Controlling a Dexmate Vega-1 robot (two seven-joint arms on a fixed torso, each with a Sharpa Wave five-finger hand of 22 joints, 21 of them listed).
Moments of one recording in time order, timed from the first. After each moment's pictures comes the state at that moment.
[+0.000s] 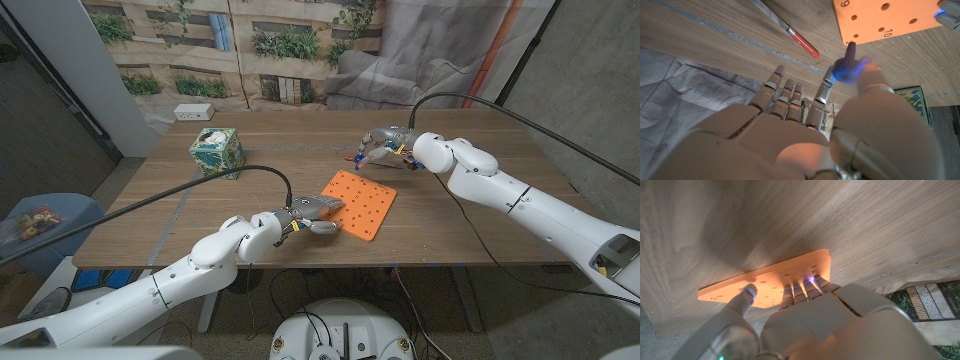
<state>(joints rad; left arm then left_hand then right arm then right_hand) 0.94 0.87 0.78 -2.02 0.80 0.24 -0.30 0.08 0.10 0.76 0.05 0.18 0.08 -0.01 0.17 0.17 0.05 -0.06 0.18 0.17 0.04 -0.06 0.17 0.16 0.03 -0.05 0.19 0.16 -0.54 -0.77 -0.77 -1.78 -0.50 -0.26 0.31 0.82 -0.05 0.44 -0.16 0.21 0.76 -0.17 0.67 0.30 0.27 0.00 0.26 0.29 0.18 -0.02 0.35 0.34 0.45 0.01 0.20 0.17</state>
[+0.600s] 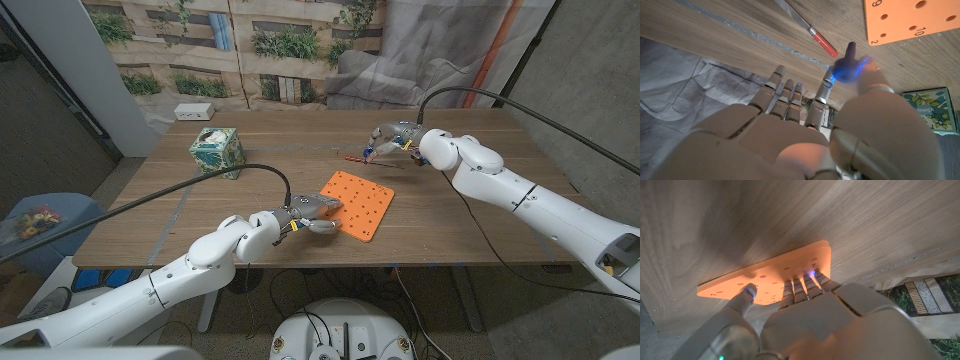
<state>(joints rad) 0.94 0.87 0.75 -2.04 0.81 0.24 -0.27 0.08 0.10 0.76 0.05 0.18 0.12 0.02 0.18 0.17 0.11 -0.03 0.20 0.17 0.08 -0.03 0.18 0.16 0.06 -0.04 0.19 0.17 -0.54 -0.79 -0.75 -1.79 -0.52 -0.32 0.30 0.82 -0.05 0.44 -0.16 0.21 0.76 -0.17 0.68 0.30 0.27 0.00 0.26 0.29 0.18 -0.02 0.35 0.34 0.45 0.01 0.20 0.17</state>
